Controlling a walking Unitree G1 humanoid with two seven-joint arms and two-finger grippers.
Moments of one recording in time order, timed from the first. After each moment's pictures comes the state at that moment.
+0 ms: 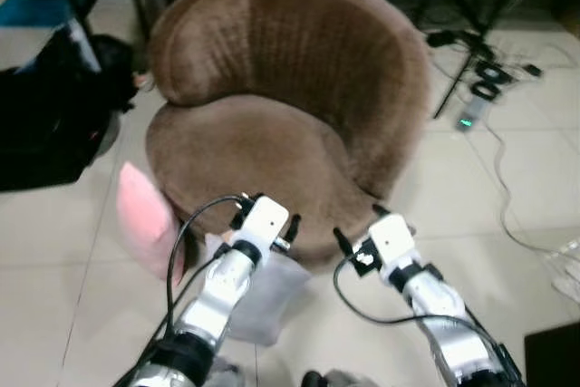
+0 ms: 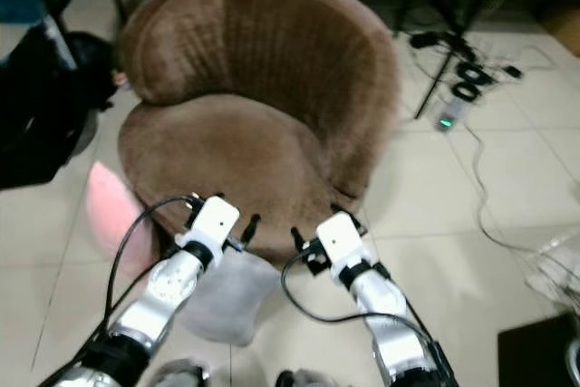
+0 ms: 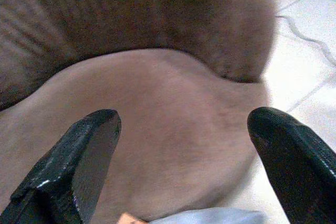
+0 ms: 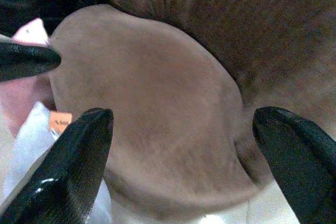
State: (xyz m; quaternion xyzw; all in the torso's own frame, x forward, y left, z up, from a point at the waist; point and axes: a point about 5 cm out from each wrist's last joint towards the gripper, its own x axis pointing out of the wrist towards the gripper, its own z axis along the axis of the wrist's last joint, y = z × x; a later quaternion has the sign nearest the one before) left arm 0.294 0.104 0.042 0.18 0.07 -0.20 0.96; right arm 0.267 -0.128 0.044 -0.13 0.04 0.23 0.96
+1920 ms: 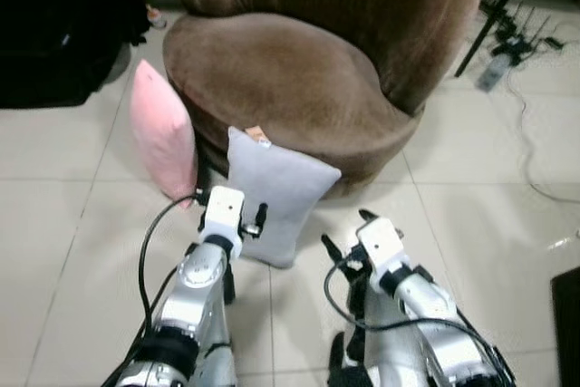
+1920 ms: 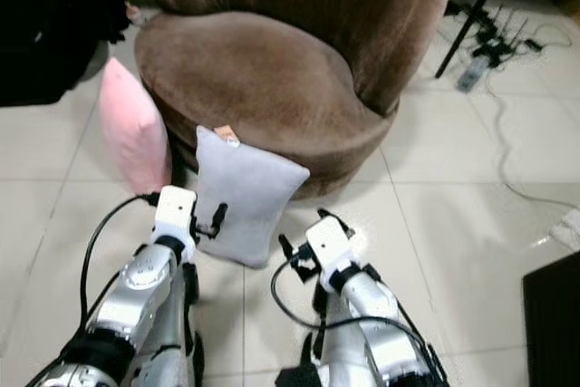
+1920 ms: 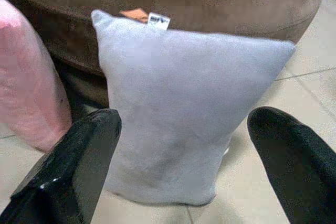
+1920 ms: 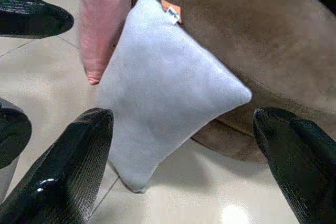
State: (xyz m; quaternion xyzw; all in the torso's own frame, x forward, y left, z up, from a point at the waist) left arm 0.301 0.133 0.041 0.06 0.12 -0.11 0.98; right arm 0.259 -0.122 0.040 -0.13 0.06 0.26 0.95
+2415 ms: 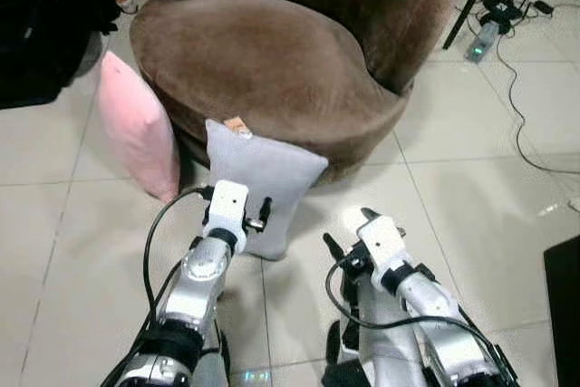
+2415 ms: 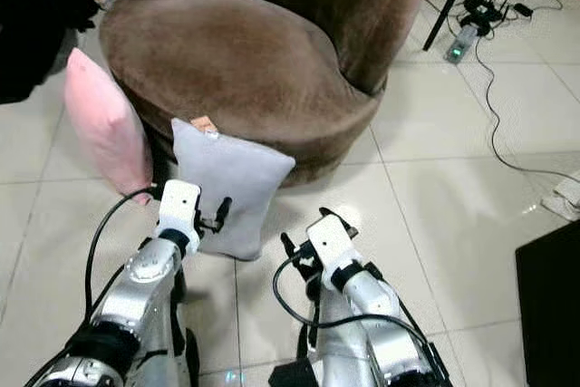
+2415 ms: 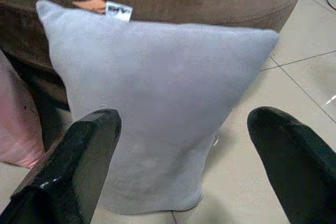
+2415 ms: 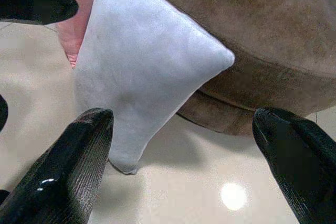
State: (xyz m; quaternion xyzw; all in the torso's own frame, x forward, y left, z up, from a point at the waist) left arm 0.307 0.128 0.048 0.06 0.11 -0.12 0.99; right arm 0.260 -0.124 0.040 -0.13 0.07 0.25 0.96
